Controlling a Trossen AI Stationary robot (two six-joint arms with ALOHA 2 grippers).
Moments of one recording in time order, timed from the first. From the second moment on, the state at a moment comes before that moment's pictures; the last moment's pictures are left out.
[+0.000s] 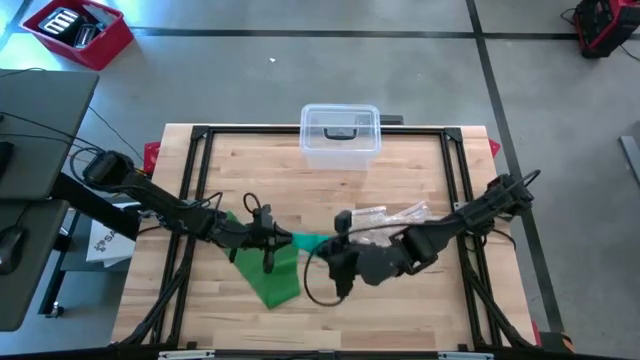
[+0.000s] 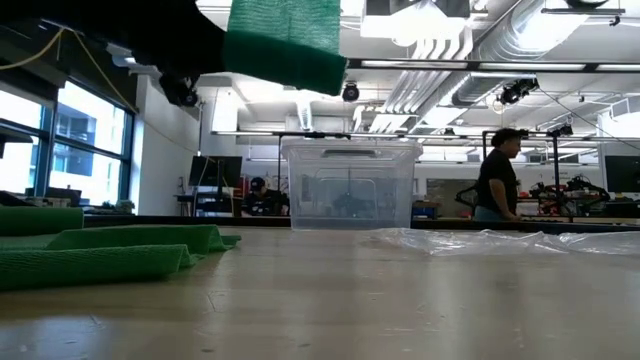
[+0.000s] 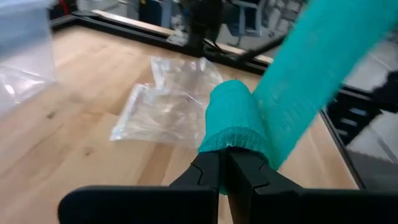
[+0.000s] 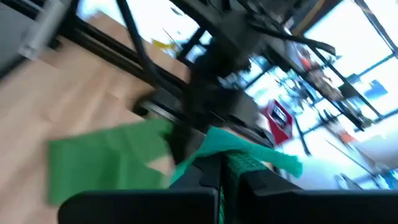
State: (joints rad) left arm -0.41 1.28 0.52 0.45 -0.47 -0.39; right arm 0.48 1.75 1.63 -0.35 0.66 -0.39
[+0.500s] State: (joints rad) left arm -0.44 1.29 0.52 0.37 -0.45 -0.36; right arm 0.53 1.75 1.69 -0.51 0.41 -0.21
